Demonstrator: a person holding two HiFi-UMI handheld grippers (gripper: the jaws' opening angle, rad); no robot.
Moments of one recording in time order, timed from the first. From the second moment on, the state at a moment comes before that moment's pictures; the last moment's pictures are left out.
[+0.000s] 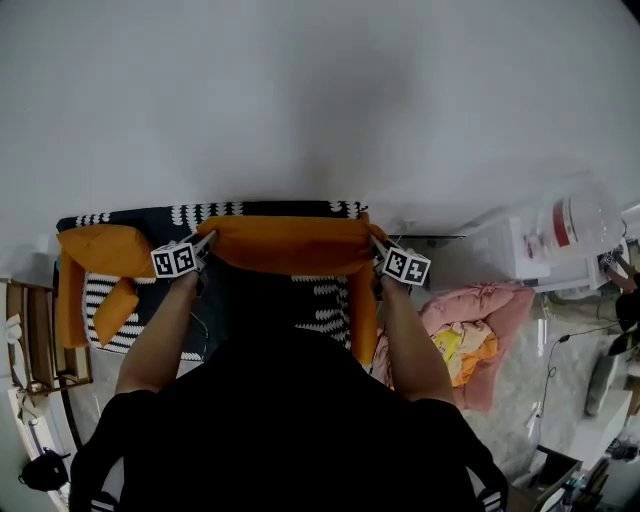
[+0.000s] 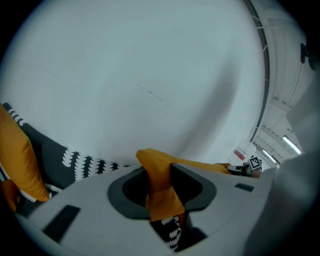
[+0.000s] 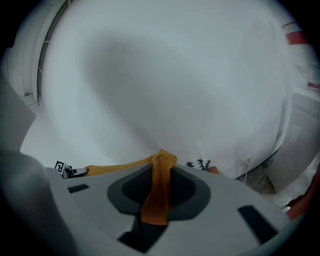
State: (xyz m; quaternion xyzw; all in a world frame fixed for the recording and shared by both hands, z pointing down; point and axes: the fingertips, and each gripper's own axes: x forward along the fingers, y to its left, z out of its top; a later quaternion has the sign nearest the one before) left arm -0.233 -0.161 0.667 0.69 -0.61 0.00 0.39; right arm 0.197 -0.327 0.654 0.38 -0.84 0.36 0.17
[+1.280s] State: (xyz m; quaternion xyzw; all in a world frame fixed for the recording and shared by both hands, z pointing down) left arm -0.249 -0.174 0.572 0.72 -0.61 -0.03 0.33; right arm 0.184 -0.343 0.563 0.34 -0.88 0.30 0.13
